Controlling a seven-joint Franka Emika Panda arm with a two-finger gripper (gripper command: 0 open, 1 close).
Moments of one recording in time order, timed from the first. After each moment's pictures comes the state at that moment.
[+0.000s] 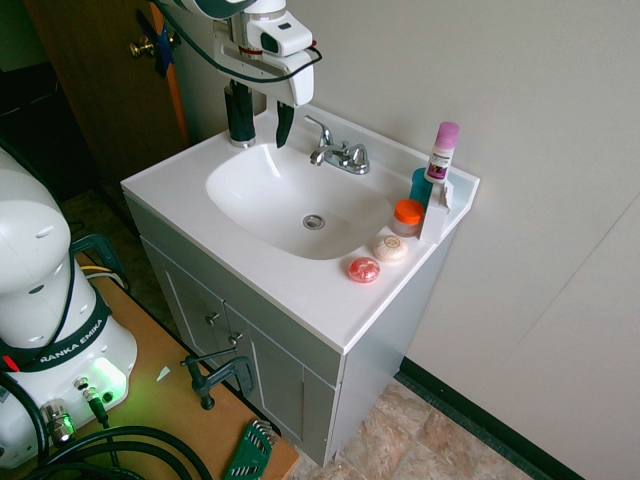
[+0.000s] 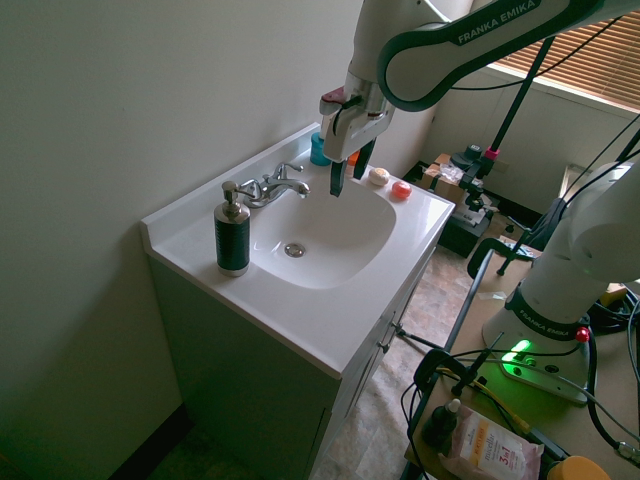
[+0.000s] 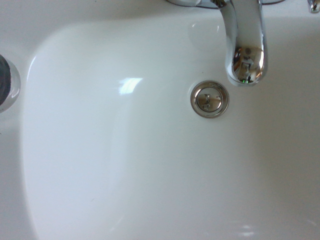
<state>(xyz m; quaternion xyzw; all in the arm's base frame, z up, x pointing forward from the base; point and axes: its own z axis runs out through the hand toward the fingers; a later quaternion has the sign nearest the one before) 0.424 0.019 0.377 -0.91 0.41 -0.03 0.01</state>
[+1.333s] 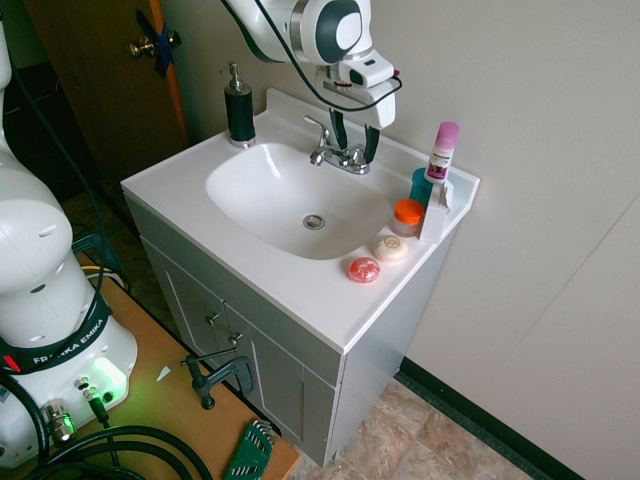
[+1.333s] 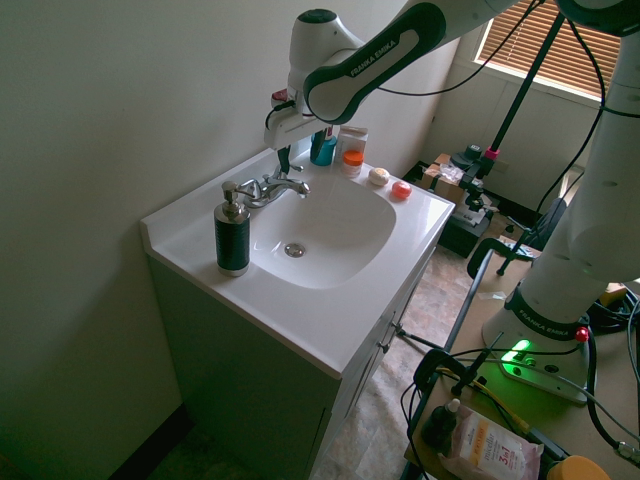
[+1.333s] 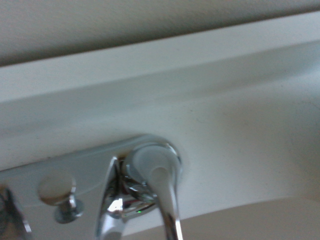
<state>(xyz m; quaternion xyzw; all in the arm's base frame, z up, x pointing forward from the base) 0.583 -0.064 0.300 -0.85 0.51 -0.10 -0.05</state>
